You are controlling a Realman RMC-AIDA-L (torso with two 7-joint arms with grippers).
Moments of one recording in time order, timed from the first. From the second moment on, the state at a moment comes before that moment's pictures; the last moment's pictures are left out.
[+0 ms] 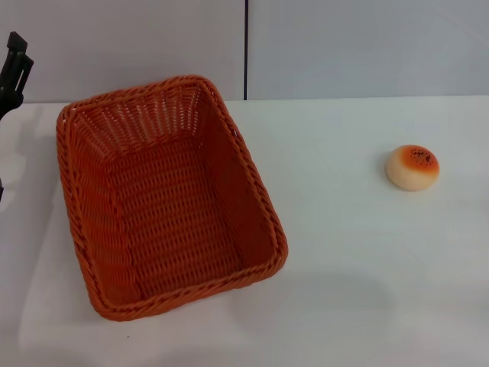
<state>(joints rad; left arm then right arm) -0.29 -2.07 -1.15 -0.32 2.54 1.28 -0.34 0.27 2.08 1.87 0.01 -2.88 -1.39 0.40</state>
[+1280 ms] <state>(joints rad) -0.69 -1.60 -0.41 0.21 2.89 1.64 -1.76 0.25 2.07 1.90 0.02 -2.88 -1.39 0.44</state>
